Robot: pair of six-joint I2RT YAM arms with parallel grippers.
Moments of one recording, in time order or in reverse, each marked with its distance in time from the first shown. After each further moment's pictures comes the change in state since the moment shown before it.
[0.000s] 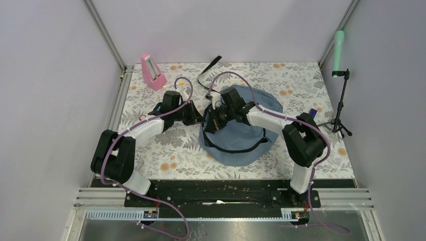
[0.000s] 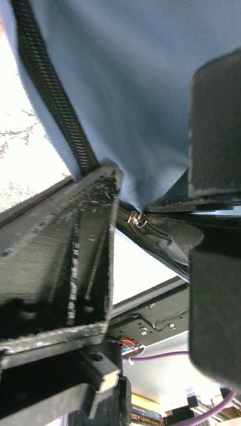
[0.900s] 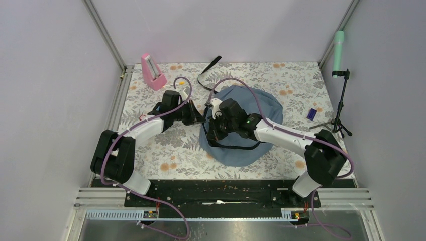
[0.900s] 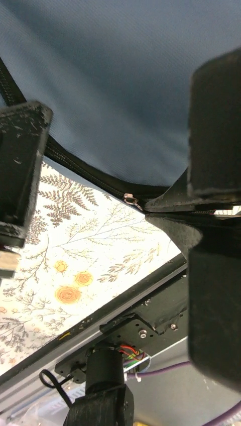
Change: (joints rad) left arm 0.007 0.000 0.000 0.009 0.013 -0.026; right arm 0.148 -0.267 -0.176 -0.012 0.271 0.108
